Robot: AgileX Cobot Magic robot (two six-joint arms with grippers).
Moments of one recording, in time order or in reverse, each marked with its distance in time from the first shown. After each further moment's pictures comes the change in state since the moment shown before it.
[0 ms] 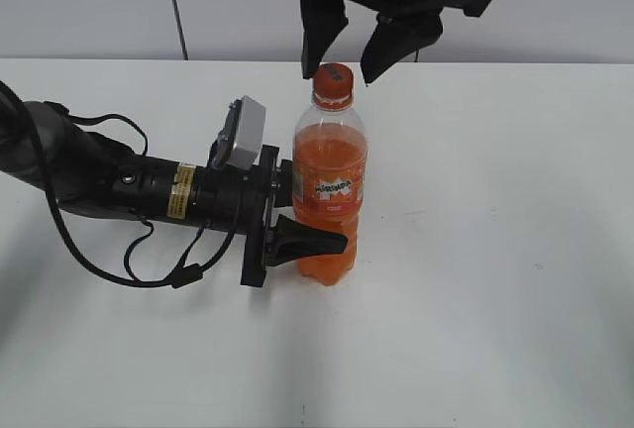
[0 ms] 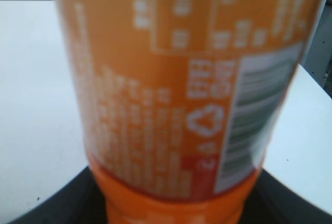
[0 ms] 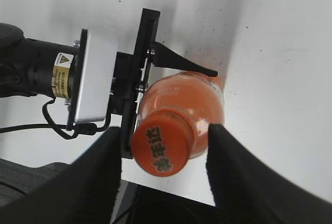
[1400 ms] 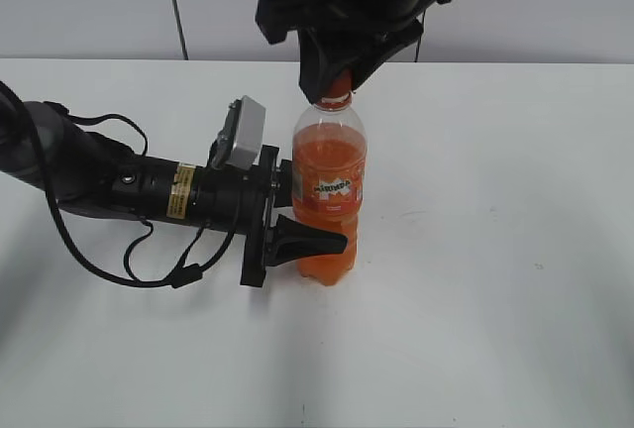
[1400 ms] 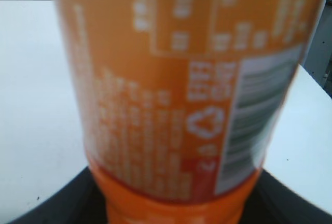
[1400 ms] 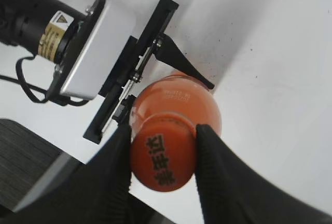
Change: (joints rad) left arm 0.000 0.000 0.000 0.001 0.000 0.000; right arm 0.000 0.033 0.000 0.022 0.001 -0.423
